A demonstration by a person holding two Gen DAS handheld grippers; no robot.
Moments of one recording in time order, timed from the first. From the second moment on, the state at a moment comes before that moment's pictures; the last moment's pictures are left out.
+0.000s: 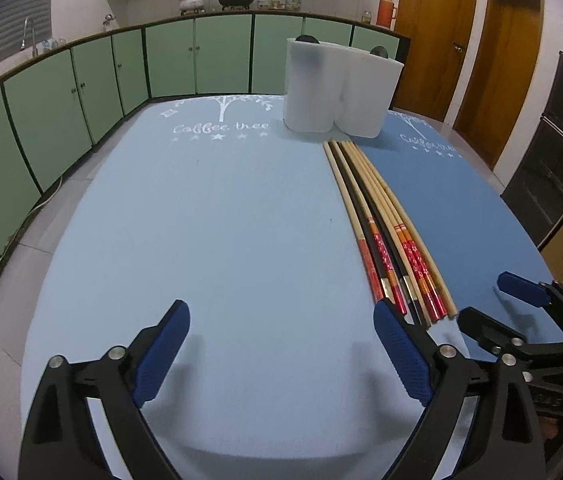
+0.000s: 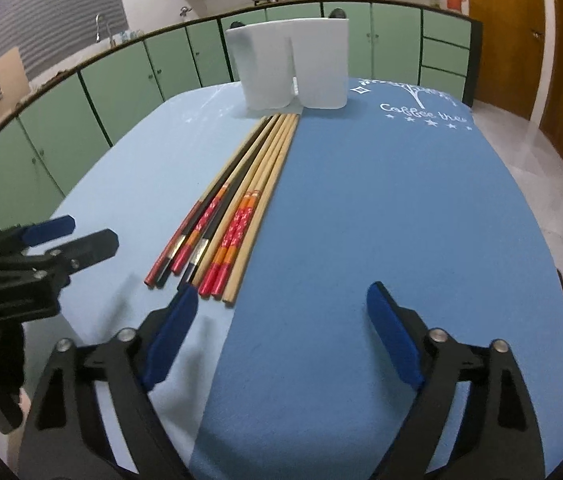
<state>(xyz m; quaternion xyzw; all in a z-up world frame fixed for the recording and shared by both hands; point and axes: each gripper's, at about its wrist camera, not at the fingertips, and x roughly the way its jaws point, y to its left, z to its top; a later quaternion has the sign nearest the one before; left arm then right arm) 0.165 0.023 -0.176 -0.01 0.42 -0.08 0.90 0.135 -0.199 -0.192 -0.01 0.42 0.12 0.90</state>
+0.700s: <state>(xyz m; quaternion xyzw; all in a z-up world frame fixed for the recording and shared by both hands) 0.160 0.019 -0.177 -0.02 0.42 -0.09 0.90 0.138 -0.216 -0.193 -0.01 0.42 0.08 0.91</state>
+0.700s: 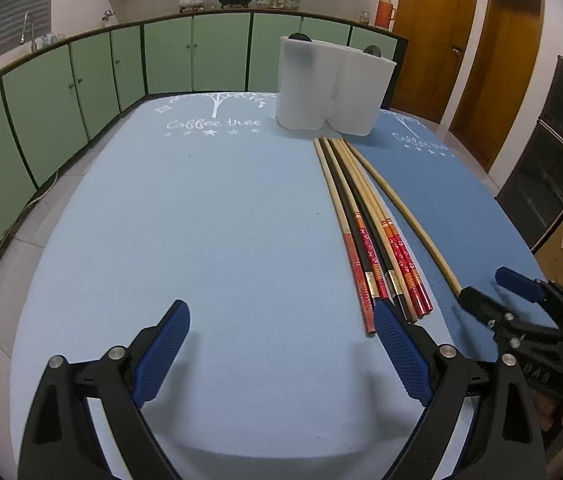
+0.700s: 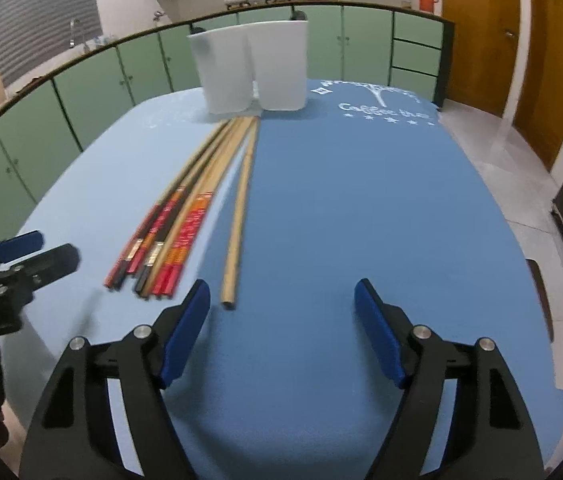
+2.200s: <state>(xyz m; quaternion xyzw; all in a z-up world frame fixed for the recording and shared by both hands) 0.164 0.006 -0.192 0.02 0.43 -0.04 0.90 0.133 -0.214 -0.200 -0.01 0.40 0.09 0.91</state>
